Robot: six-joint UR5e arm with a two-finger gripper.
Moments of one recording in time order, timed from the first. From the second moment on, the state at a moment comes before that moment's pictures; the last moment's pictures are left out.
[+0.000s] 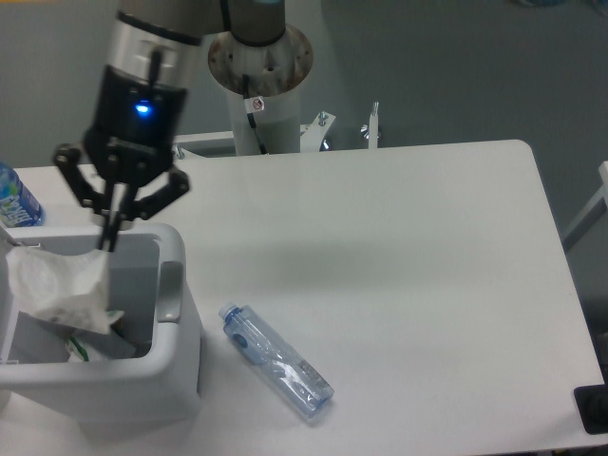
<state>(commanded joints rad) 2.13 -1.66 -1.50 -0.92 1.11 -0.05</state>
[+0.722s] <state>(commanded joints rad) 2.40 -1.69 -1.51 -0.92 1.12 -0.13</state>
